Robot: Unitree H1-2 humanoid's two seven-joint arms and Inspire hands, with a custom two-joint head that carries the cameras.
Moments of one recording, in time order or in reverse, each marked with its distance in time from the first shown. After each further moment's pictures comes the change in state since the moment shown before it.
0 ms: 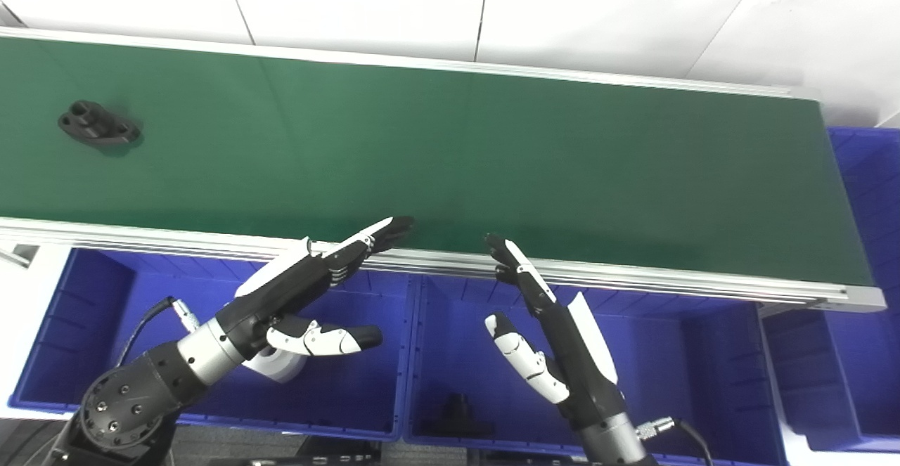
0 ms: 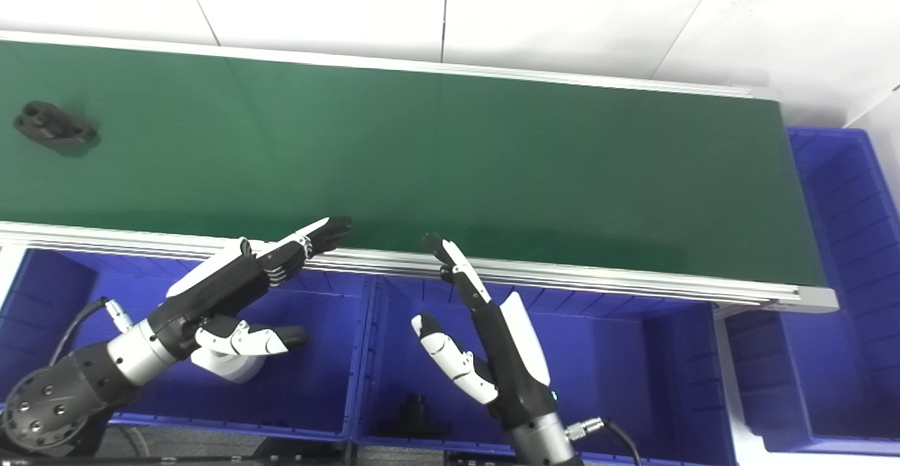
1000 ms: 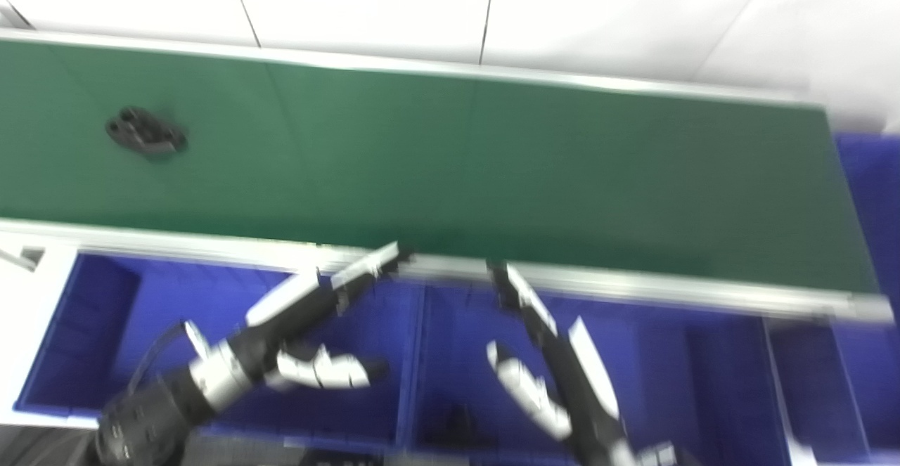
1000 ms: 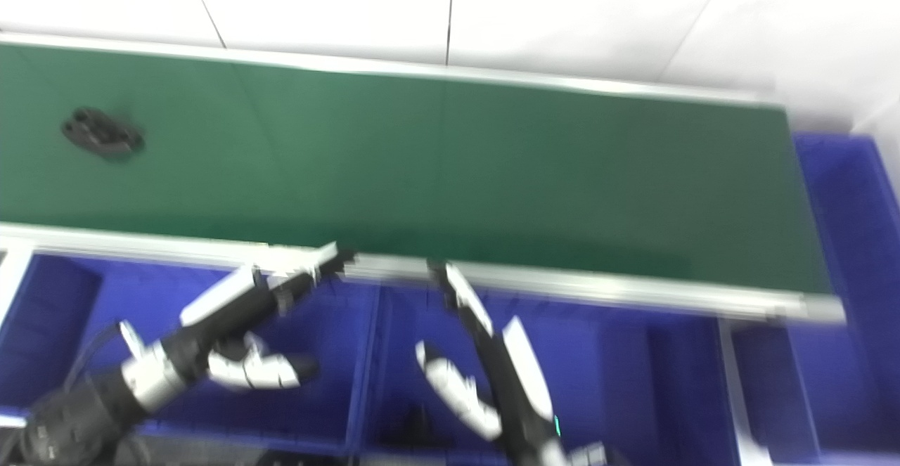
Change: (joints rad) left arm 0.043 -0.023 -0.029 0.090 0.058 -0.095 0.009; right arm 0.040 -0.014 -0.014 0.115 0.001 -0.117 -0.026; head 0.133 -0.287
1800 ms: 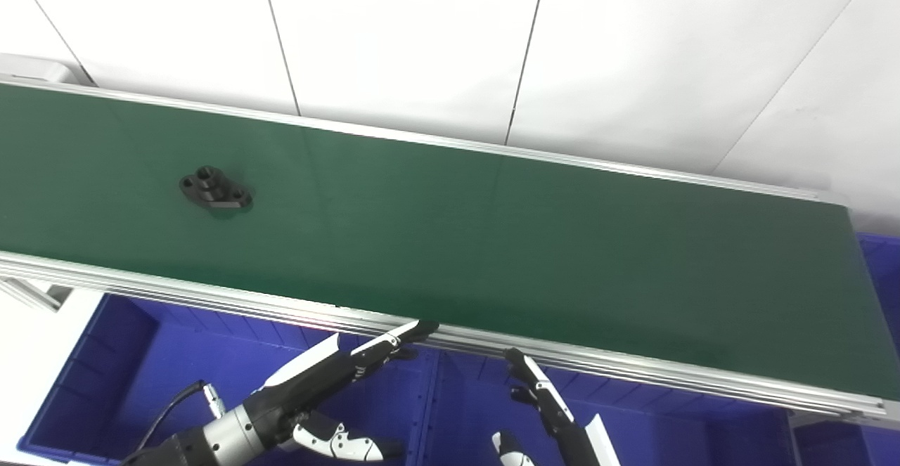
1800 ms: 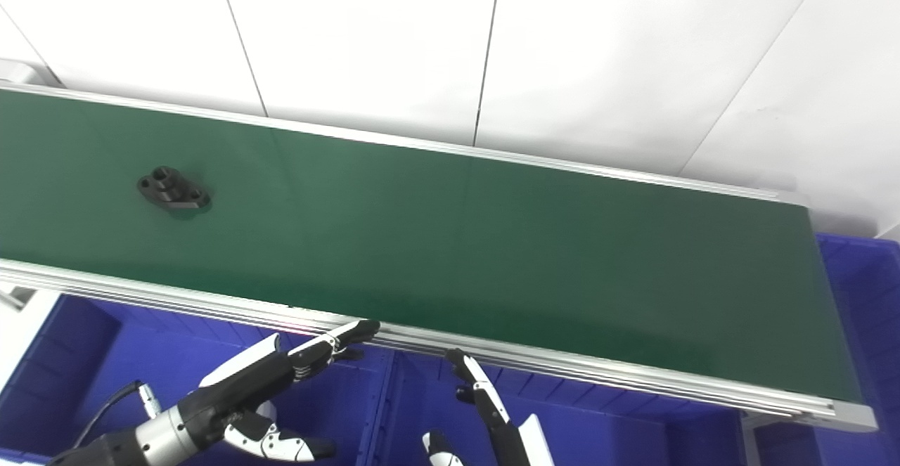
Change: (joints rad) left arm -0.002 0.000 -0.002 0.012 0.017 -0.007 0.014; right arm 0.000 0.006 -0.006 0.017 0.000 -0.010 -0.003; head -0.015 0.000
